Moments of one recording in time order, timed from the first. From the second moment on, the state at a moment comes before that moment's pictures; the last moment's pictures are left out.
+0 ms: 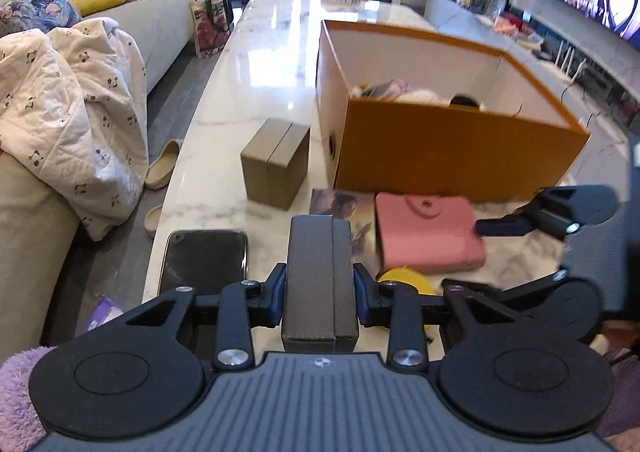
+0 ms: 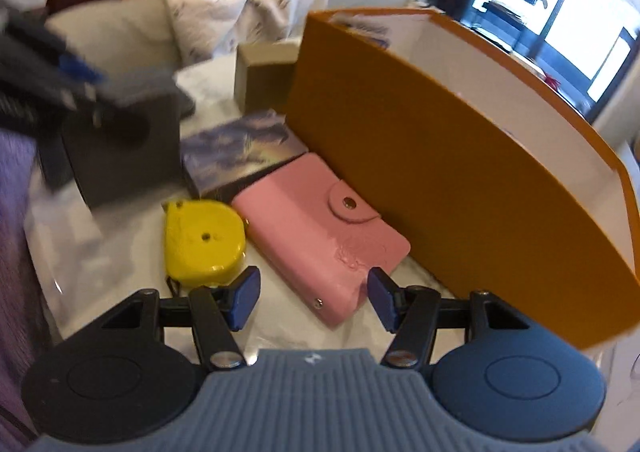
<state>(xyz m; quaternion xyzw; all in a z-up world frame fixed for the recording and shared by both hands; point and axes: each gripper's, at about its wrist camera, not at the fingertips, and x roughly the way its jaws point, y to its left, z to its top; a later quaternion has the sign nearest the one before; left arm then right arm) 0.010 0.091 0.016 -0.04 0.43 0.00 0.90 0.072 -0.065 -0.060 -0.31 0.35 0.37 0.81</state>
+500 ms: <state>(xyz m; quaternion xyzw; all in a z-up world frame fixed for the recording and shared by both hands) 0.017 0.094 0.022 -0.08 0.40 -0.01 0.91 0.101 -0.054 -0.062 -0.33 0.37 0.42 0.76</state>
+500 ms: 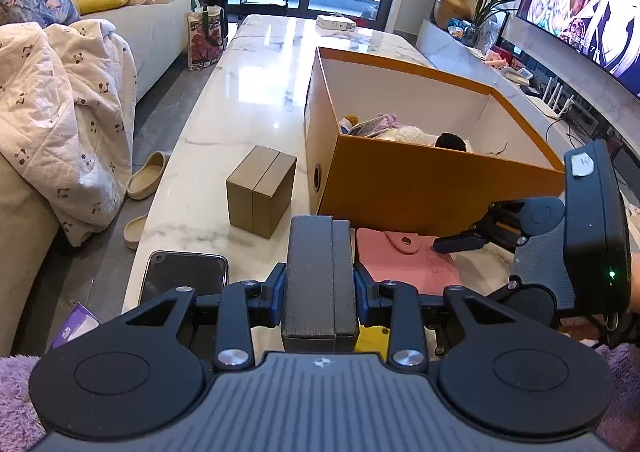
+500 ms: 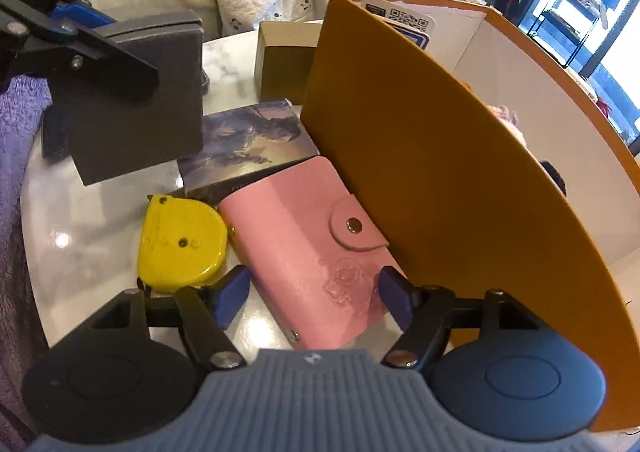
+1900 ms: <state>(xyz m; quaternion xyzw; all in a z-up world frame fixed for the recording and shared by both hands) 0.012 0.077 0.017 -0.09 0.40 -0.02 0.91 0.122 -0.072 -0.055 -0.35 0.38 0.47 0.71</state>
